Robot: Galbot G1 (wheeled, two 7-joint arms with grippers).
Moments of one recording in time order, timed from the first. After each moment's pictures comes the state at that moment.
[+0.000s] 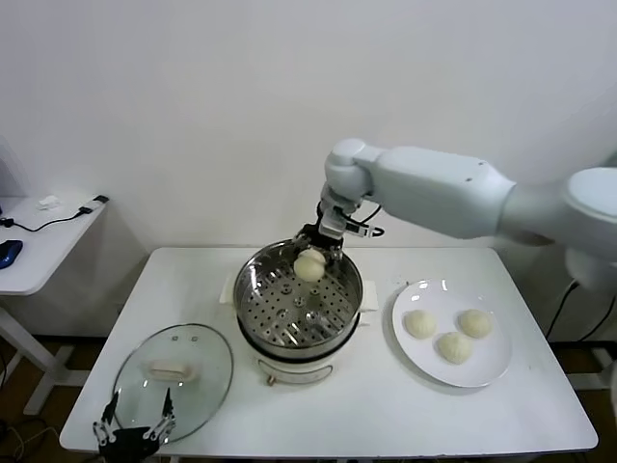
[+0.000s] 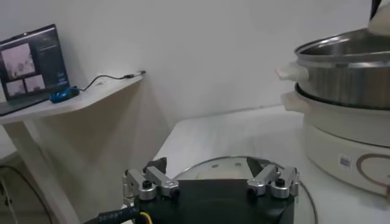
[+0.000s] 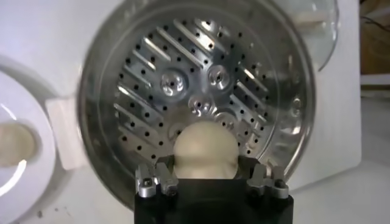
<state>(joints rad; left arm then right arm) 1.92 -1.59 -0.73 -2.14 0.07 0.01 -0.07 0.54 1.31 -1.31 1.03 -0.08 0.58 -1.00</state>
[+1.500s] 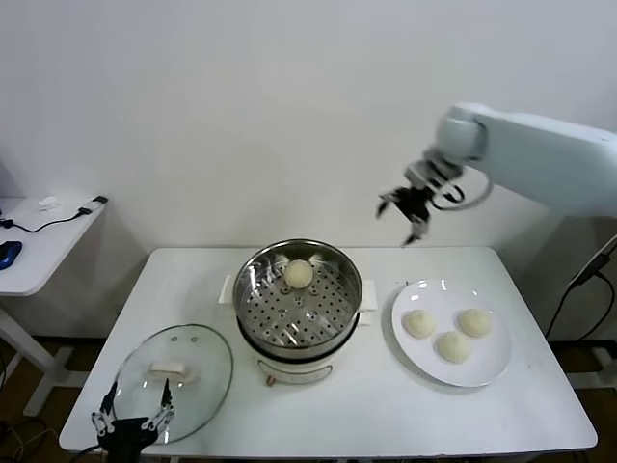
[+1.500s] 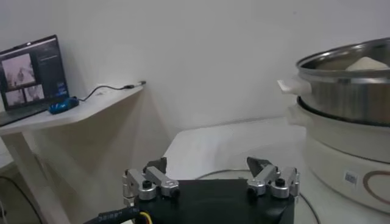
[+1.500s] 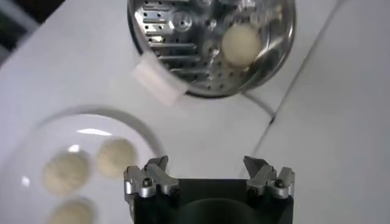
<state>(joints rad) 1.89 -1.57 -0.73 -2.14 0.05 0.01 -0.06 0.80 0.84 -1.64 1.23 0.51 0.05 -1.01</state>
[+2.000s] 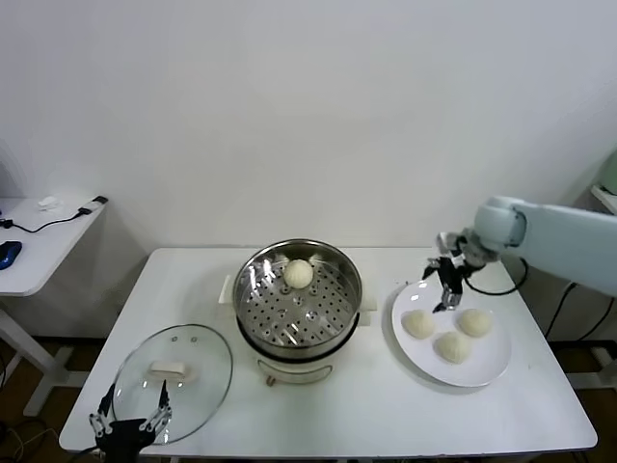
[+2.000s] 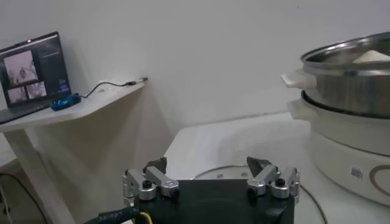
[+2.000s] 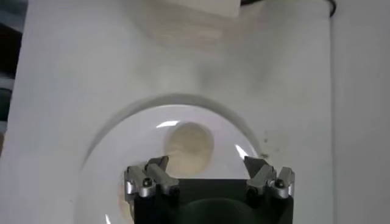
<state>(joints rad) 1.88 -1.57 -0.75 -2.12 0.05 0.01 -0.06 0.56 0.74 -1.62 1.27 0.54 -0.25 -0.85</state>
